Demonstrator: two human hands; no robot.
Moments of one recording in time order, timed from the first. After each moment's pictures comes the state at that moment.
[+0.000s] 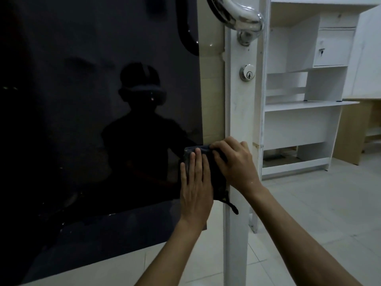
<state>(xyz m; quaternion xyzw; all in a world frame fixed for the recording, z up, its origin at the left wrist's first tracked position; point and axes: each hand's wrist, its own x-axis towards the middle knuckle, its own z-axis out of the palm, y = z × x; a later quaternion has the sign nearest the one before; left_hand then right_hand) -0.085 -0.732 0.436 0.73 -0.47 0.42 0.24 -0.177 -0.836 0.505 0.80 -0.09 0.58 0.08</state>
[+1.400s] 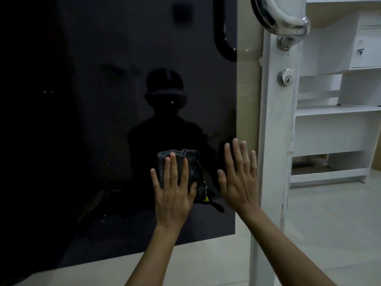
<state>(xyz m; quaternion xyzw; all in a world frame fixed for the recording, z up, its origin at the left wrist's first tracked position) 0.015 -0.643 0.436 0.71 -0.39 0.55 0.22 -0.112 -0.789 0.462 0.76 -0.18 0.60 0.17</state>
